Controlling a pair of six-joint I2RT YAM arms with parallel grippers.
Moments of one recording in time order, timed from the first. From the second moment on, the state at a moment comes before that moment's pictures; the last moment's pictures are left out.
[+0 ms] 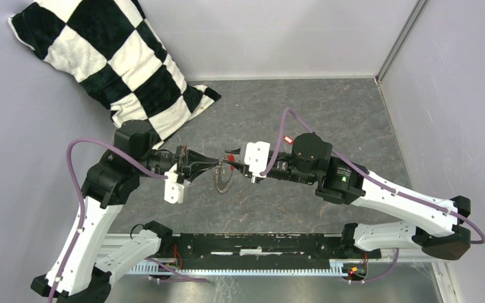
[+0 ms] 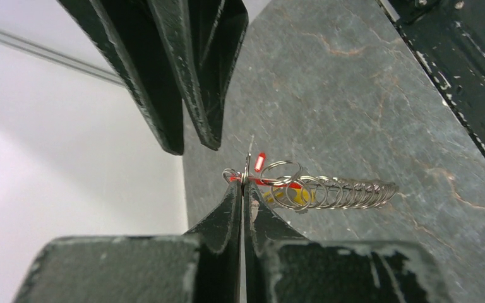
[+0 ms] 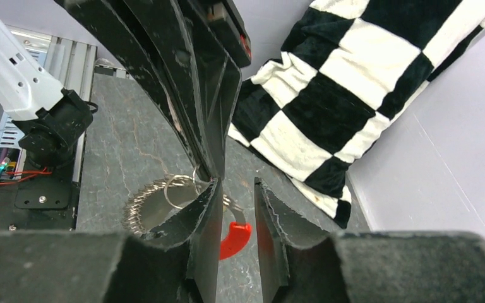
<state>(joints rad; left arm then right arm) -0.45 0.84 1.26 -0.91 1.05 1.33 1.20 1.14 1.26 -0.16 -0.12 -0.47</state>
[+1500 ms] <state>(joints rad) -0.45 0.86 1.32 -0.99 0.98 1.21 1.21 1.12 1.15 -0.13 -0.15 -0.50</state>
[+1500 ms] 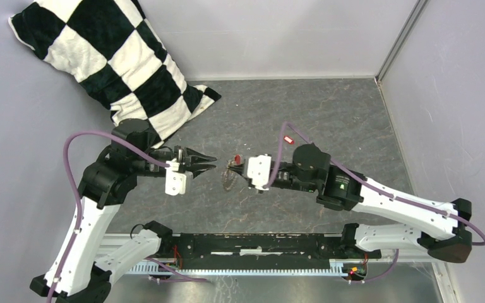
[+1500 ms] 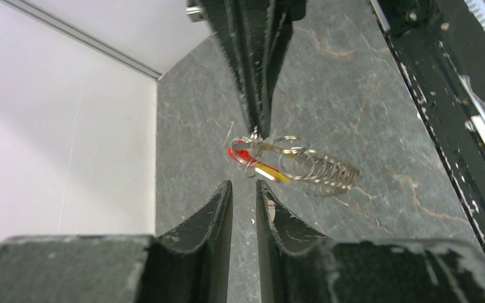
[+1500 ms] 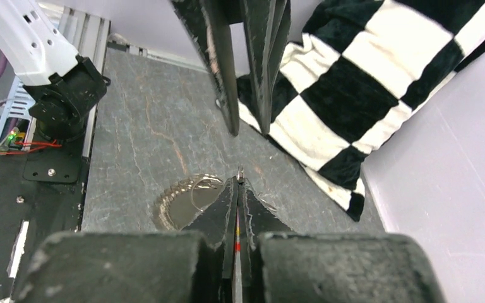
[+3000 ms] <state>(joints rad) -0.45 0.82 1.23 -0.64 1.19 0.65 1.21 1.03 0.98 0.28 -0.35 -0.50</state>
